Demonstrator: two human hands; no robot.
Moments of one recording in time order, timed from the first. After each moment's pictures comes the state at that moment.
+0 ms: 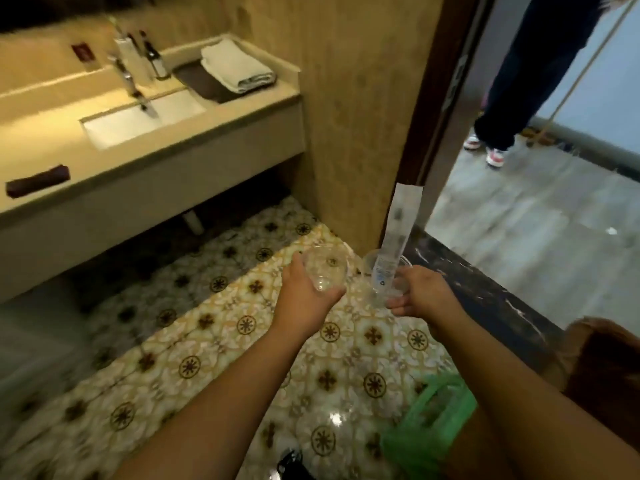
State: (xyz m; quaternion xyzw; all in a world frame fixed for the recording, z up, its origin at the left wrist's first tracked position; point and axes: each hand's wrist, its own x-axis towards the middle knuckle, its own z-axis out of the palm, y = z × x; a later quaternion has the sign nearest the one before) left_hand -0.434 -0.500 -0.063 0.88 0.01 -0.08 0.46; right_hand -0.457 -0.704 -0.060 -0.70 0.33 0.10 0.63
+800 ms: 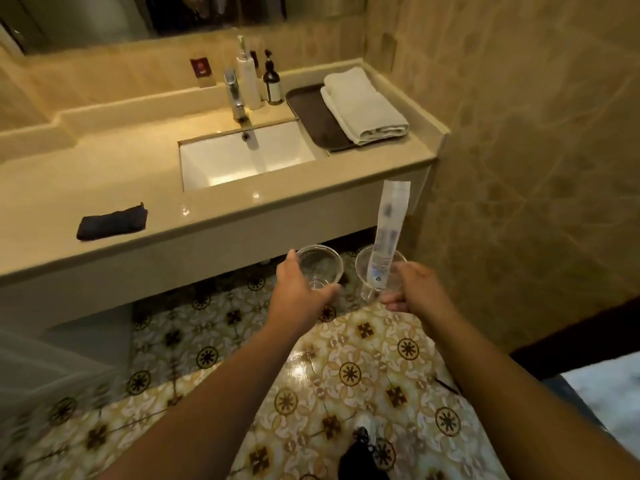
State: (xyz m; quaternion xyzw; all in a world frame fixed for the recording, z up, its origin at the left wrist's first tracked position) left_hand -0.024 -0.316 -0.081 0.88 0.17 0.01 0.45; right_hand 0.015 -0.519 -0.066 -0.75 0.15 0.17 0.63
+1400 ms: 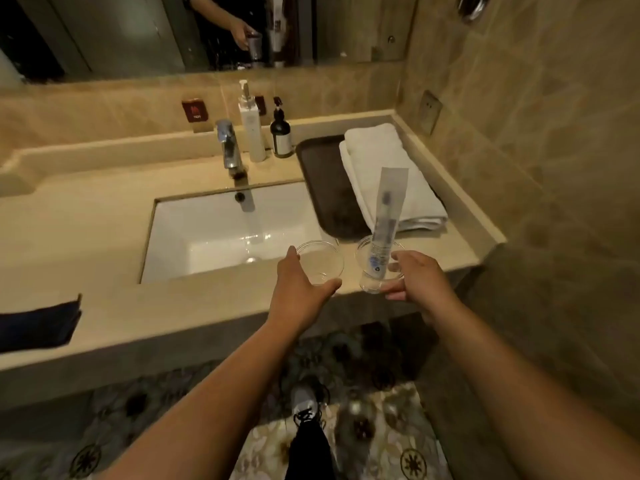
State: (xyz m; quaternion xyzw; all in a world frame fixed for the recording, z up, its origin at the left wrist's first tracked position) left_hand 0.319 -0.281 -0.082 0.87 0.20 0.07 0.44; right_hand 0.391 -0.471 -0.050 -0.77 0.11 0.19 0.60
